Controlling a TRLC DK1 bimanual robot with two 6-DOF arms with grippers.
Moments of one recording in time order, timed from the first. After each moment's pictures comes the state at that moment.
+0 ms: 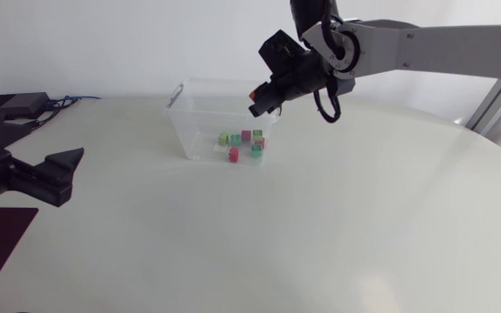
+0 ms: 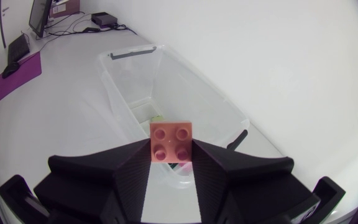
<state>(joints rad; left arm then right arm) -0.18 0.66 0.68 -0.41 -0.15 0.37 0.47 1.90 1.59 -0.32 -0.07 -0.36</state>
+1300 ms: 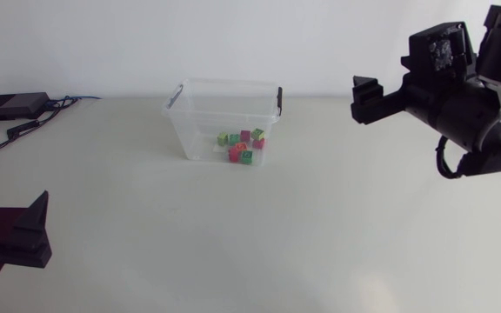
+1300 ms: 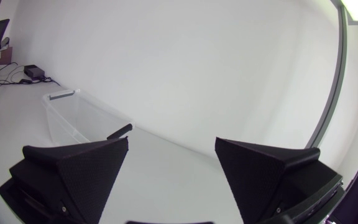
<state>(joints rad) -0.08 0.06 0.33 -0.41 -0.20 0.34 0.34 1.12 0.80 0.18 0.23 -0.31</state>
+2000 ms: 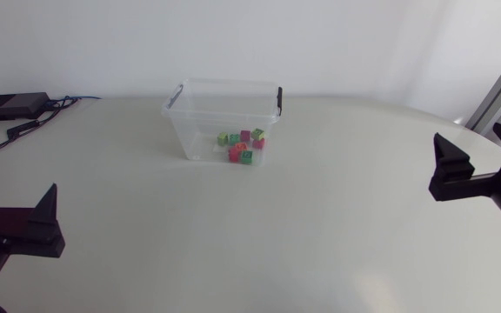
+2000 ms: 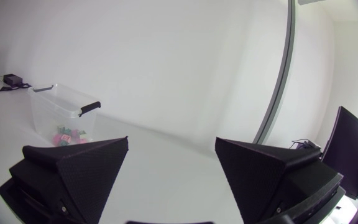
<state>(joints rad) -0.06 0.06 0.20 -0.20 -0.17 0.35 0.14 0.49 0.41 0.02 0.22 -0.27</state>
